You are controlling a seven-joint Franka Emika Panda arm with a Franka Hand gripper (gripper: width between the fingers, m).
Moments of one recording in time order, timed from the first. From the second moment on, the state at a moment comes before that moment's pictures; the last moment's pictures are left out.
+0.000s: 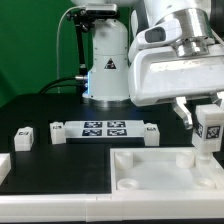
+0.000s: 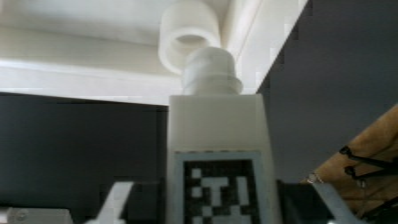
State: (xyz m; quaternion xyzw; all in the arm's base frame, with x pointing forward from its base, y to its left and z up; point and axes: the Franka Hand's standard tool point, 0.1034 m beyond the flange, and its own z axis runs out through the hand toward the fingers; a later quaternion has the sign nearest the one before) arm 0.612 0.121 0.106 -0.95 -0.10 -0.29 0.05
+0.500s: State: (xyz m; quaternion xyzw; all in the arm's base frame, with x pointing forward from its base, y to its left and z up) arm 0.617 0.115 0.093 -0.95 -0.10 -0.29 0.05
